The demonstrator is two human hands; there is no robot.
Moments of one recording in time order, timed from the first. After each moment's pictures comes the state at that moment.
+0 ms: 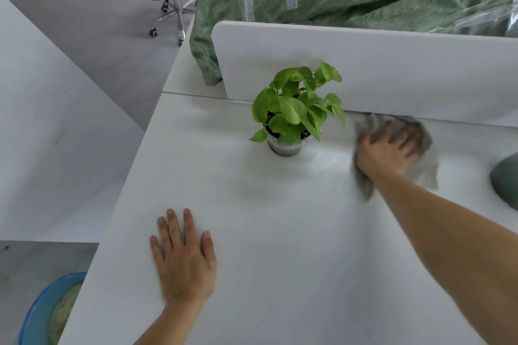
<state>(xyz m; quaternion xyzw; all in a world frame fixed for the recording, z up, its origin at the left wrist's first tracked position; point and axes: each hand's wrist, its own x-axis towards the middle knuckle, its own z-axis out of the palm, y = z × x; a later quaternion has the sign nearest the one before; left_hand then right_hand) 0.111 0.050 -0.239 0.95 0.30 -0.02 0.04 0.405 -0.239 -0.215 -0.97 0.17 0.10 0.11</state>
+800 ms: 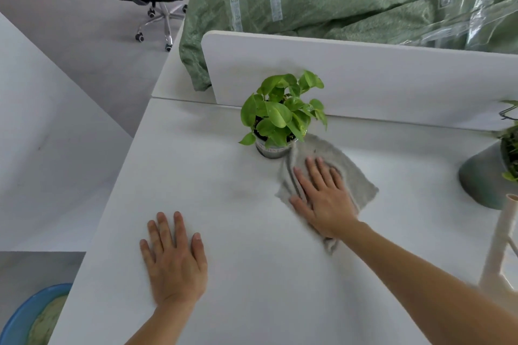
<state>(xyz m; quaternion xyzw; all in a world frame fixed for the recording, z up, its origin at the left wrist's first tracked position) 0.111 0.048 -0.234 0.95 0.31 -0.03 0.04 0.296 -0.216 -0.220 -0.96 -0.26 0.13 0.04</state>
